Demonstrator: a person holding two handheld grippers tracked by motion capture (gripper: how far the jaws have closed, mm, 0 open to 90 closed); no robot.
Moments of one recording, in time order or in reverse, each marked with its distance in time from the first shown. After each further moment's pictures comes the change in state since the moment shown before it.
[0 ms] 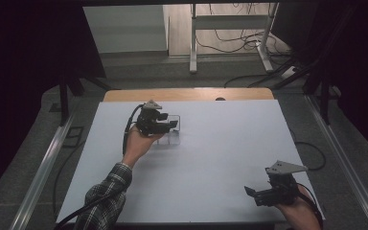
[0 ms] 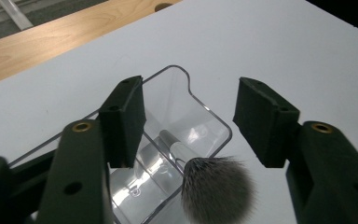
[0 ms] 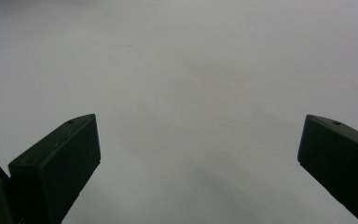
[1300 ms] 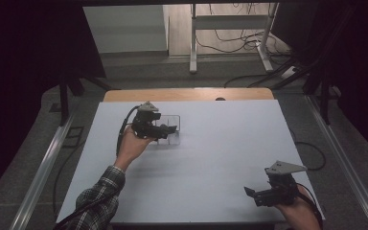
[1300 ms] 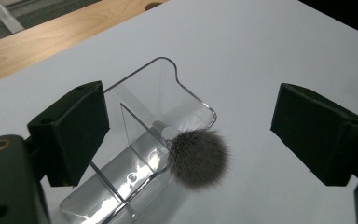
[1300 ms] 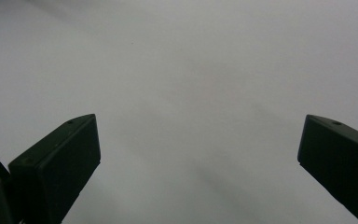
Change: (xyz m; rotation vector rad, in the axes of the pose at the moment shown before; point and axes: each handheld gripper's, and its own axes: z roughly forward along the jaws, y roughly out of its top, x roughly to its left) left arm -0.003 -0.004 -0.017 -0.002 -0.036 0.029; right arm 0.000 0.000 0.001 0.005 0.008 0.002
